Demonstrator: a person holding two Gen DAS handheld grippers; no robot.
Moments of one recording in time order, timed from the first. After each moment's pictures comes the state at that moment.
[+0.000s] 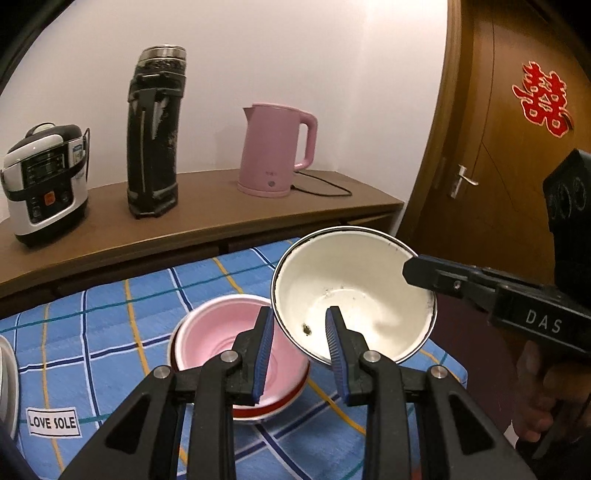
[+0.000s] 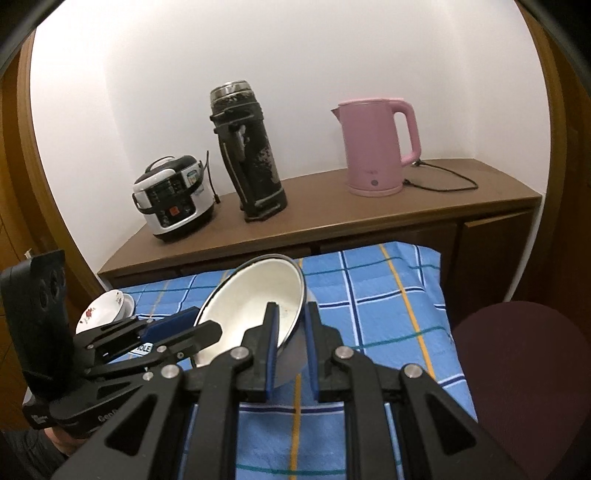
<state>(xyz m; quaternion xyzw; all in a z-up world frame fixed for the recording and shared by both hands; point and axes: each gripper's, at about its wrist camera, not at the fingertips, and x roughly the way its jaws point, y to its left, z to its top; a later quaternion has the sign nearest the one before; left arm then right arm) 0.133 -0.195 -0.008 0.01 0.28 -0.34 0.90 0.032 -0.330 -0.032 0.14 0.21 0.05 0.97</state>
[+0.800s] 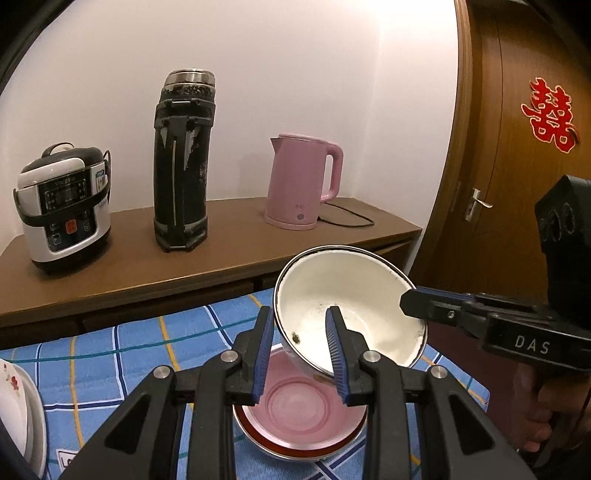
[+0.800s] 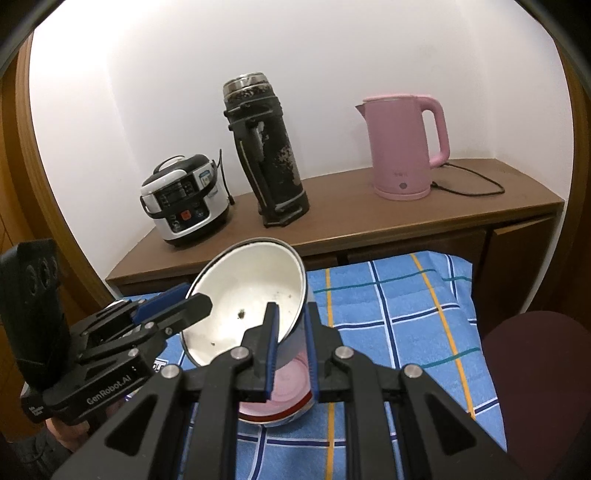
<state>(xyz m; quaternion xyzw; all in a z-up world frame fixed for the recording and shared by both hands) 0.168 -0.161 0.009 0.00 0.24 -0.32 0.92 0.075 -0.308 -0.022 0.15 0.22 0.08 0.96</state>
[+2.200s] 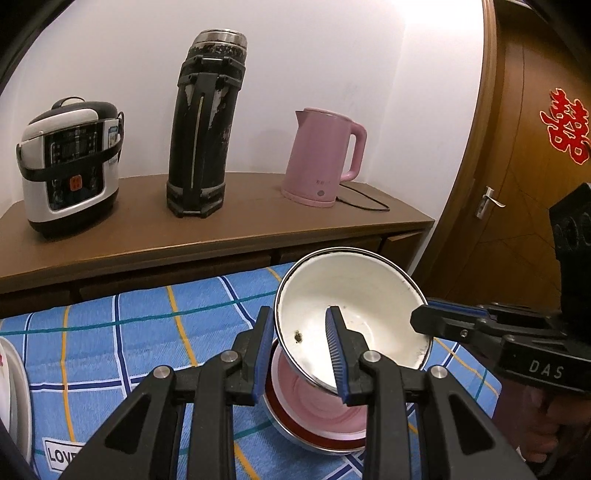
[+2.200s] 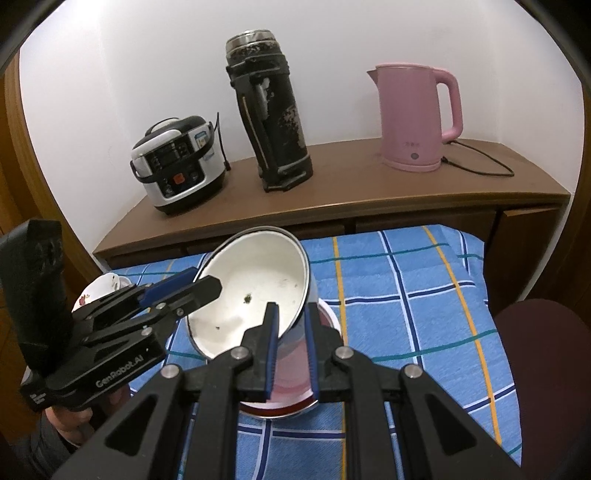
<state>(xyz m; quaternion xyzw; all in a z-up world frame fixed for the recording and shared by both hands) 0.195 -0.144 -0.020 -0.02 0.28 -0.31 0.91 0.098 -0.277 -0.044 0.13 0.28 0.07 0.95</state>
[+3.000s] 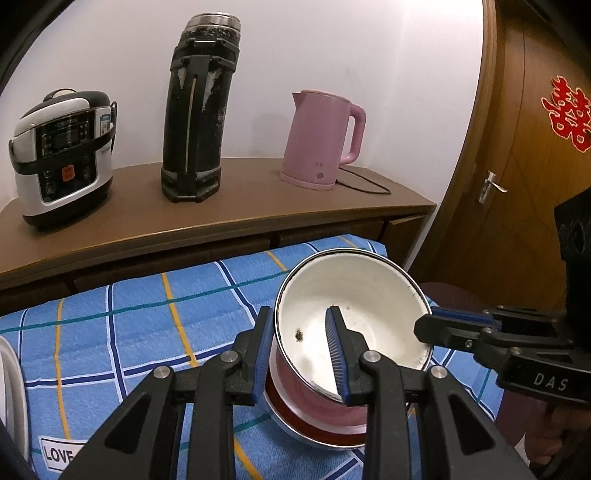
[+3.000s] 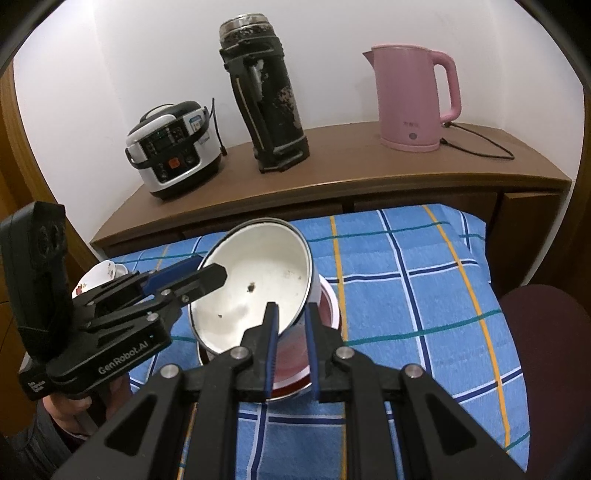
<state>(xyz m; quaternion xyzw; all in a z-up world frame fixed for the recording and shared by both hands) 0.200 -0.153 -0.032 0.00 0.30 -0.32 0.90 0.095 -0.277 -0.059 0.14 0.30 0.07 0.94</state>
